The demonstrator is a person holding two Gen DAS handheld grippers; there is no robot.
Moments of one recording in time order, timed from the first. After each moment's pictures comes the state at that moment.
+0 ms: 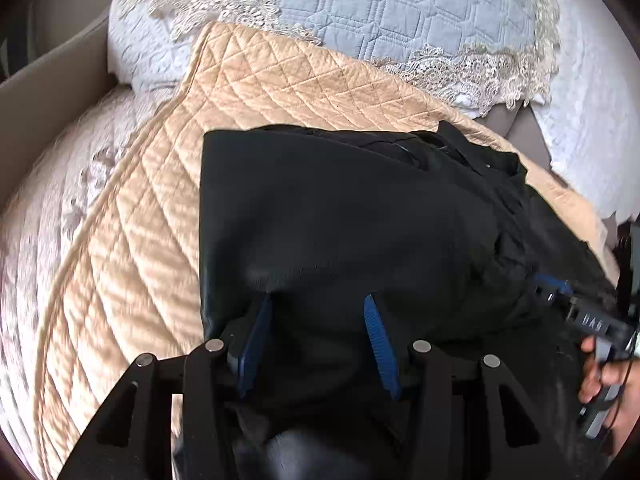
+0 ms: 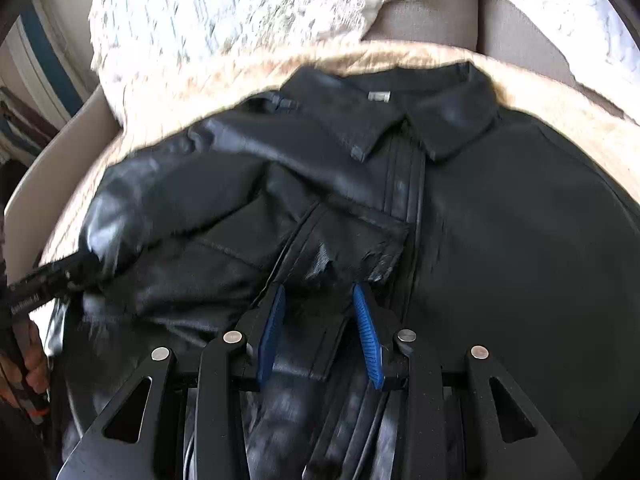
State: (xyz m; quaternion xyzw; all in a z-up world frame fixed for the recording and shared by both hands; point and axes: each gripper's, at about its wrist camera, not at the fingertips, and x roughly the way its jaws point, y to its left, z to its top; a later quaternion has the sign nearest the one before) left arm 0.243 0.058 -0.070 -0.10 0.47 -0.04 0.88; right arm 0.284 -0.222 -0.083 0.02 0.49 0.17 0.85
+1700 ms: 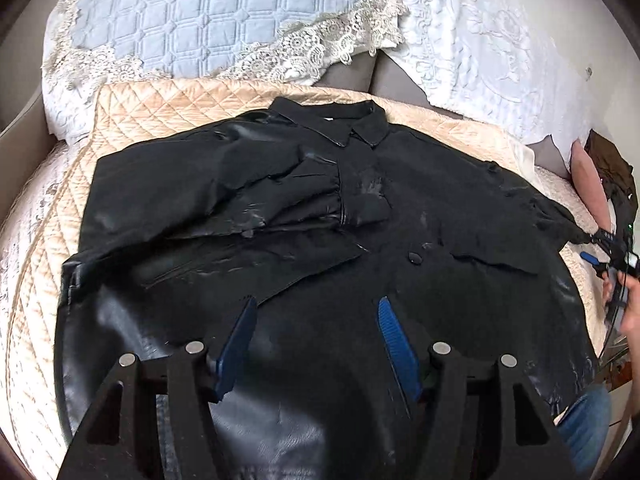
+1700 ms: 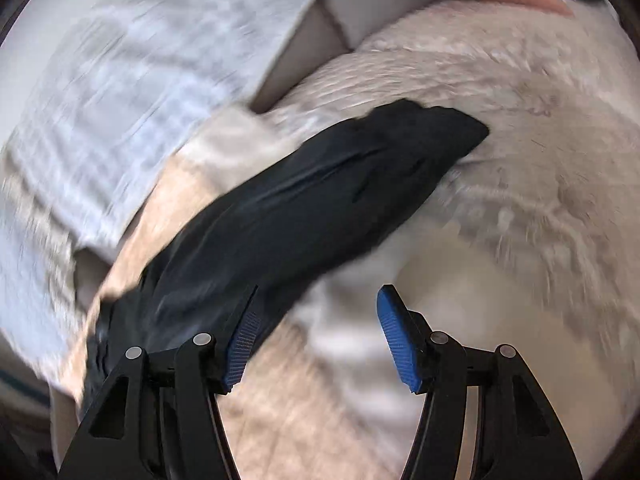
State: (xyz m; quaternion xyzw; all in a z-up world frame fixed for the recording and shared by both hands) left arm 0.134 -0.083 -0.029 -0.03 0.44 -0.14 0.89; right arm 0.104 -0.710 -0.064 0.36 0.36 -0.18 0.84
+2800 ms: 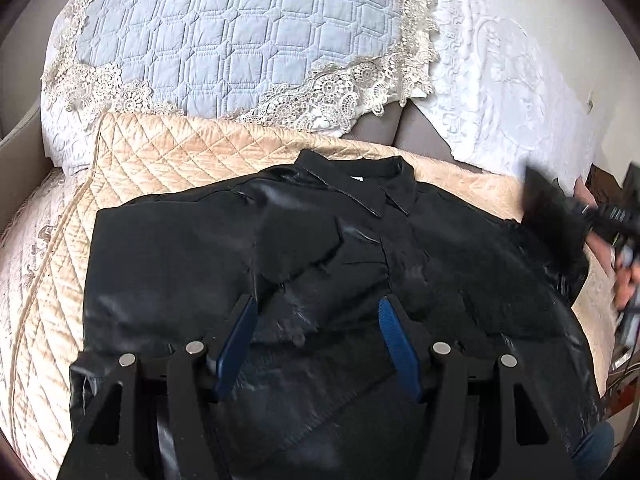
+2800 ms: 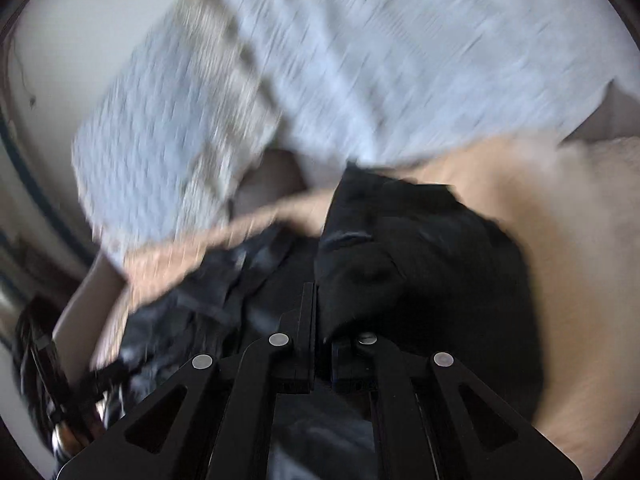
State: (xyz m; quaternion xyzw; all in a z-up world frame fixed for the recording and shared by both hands) left arm 0.198 -0.043 -0.018 -0.06 0.39 -0.14 0.91; right arm 0.228 -0.438 0.007 0.17 0.38 0.11 0.90
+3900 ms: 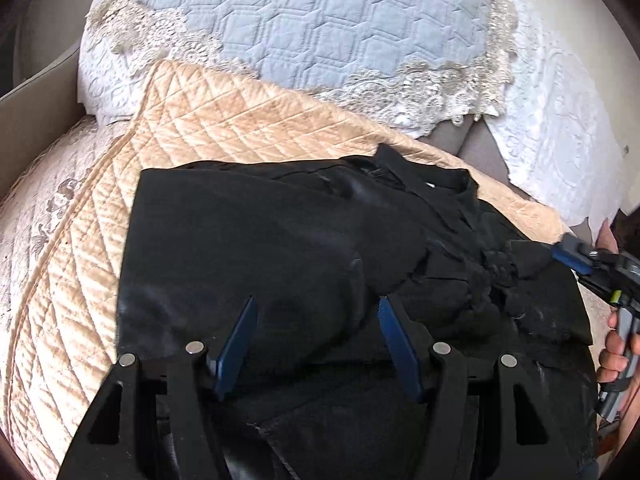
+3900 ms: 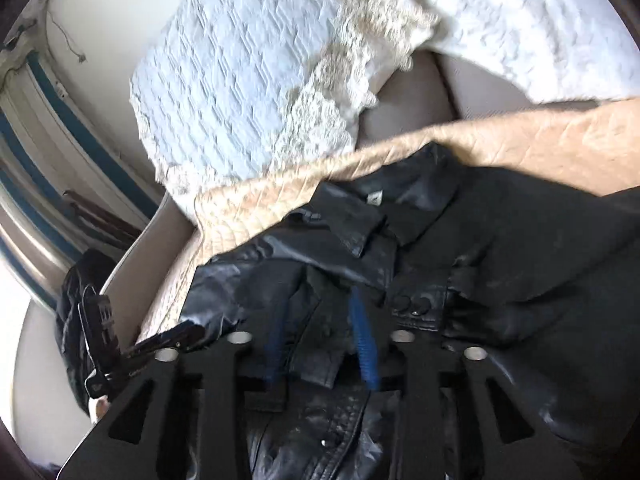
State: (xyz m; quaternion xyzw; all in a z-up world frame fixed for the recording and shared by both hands) left arm 0.229 0.015 -0.048 -0.12 0.42 -0.08 0.90; right arm 0.257 -0.312 -0.020 0.19 0.40 0.24 0.87
